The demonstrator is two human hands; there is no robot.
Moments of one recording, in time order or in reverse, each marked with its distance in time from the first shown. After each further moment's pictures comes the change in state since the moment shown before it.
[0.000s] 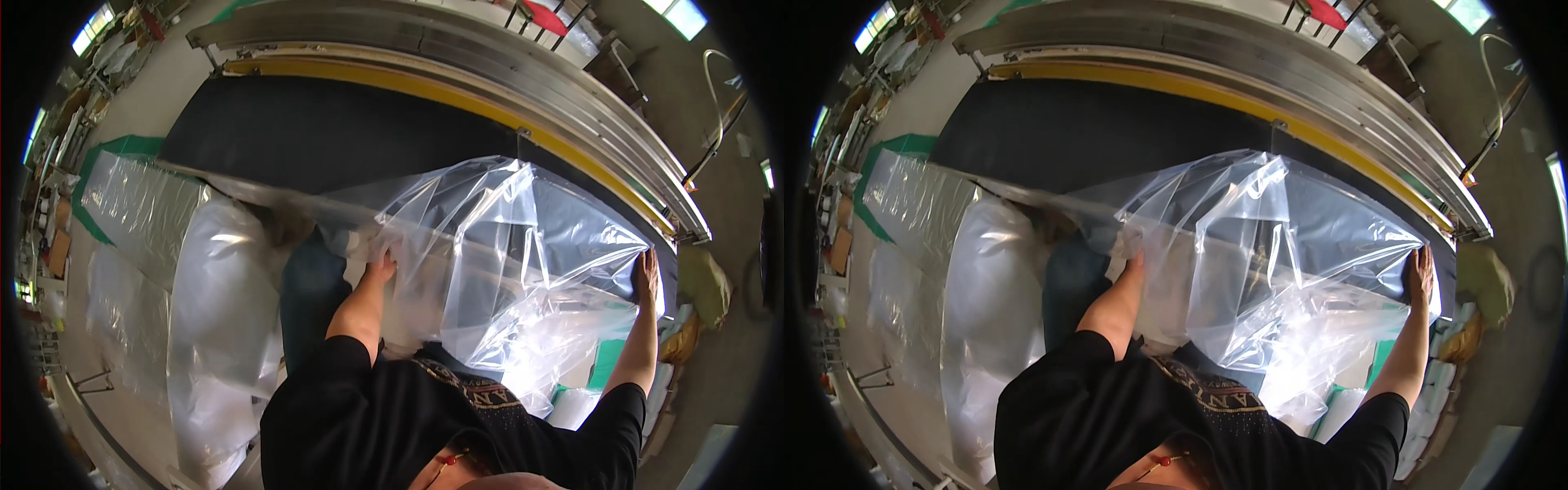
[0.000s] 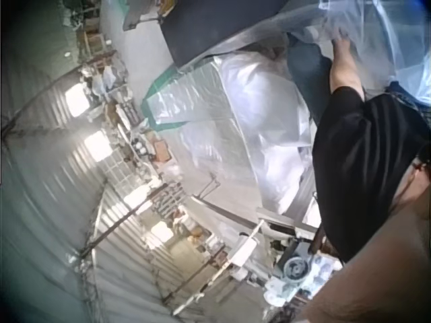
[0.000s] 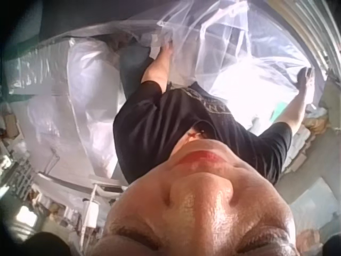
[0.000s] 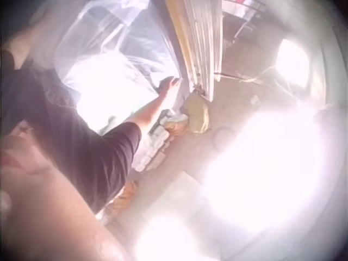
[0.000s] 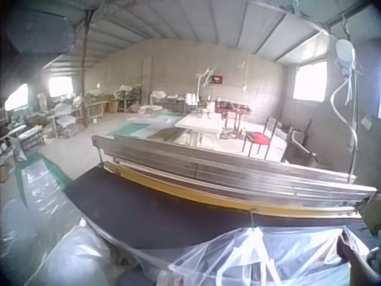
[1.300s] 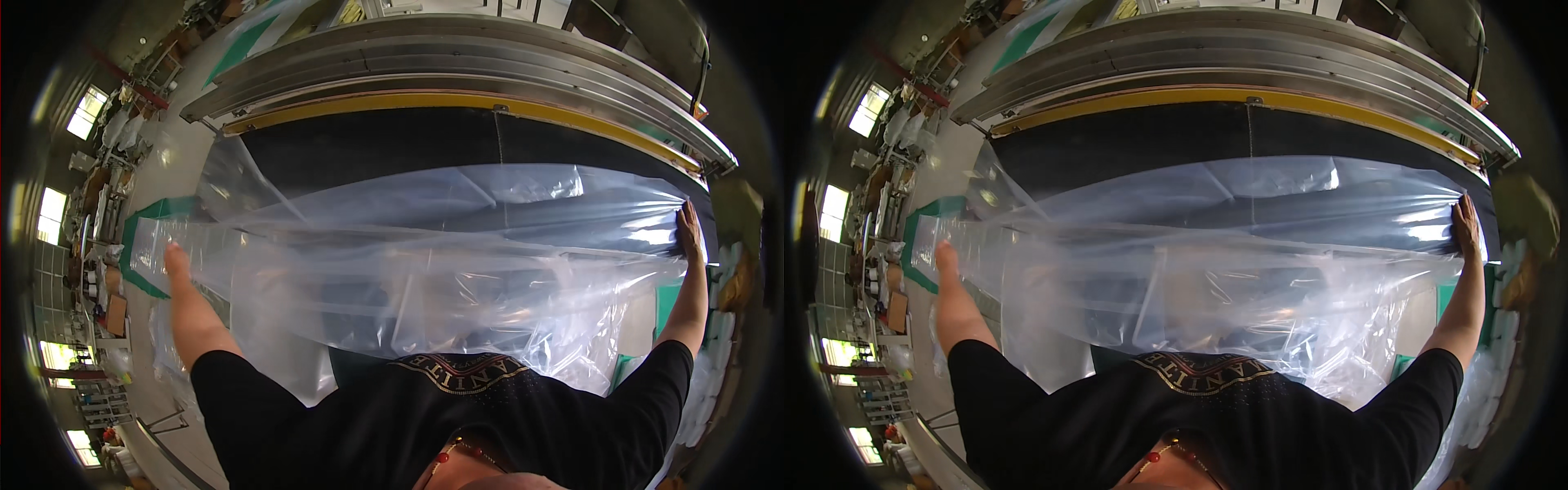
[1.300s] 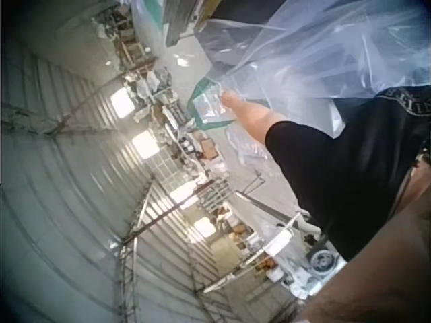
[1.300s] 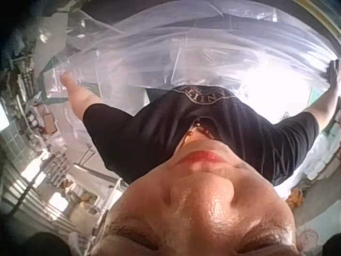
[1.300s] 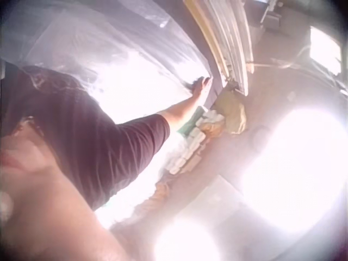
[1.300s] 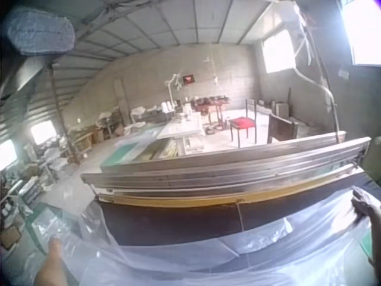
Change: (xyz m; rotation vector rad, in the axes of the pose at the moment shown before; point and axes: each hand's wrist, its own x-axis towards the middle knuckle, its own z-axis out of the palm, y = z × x) left_hand -0.399 0.589 -0.004 1.967 1.374 0.926; right_hand -0.001 0.013 0.001 0.478 -0.074 0.231
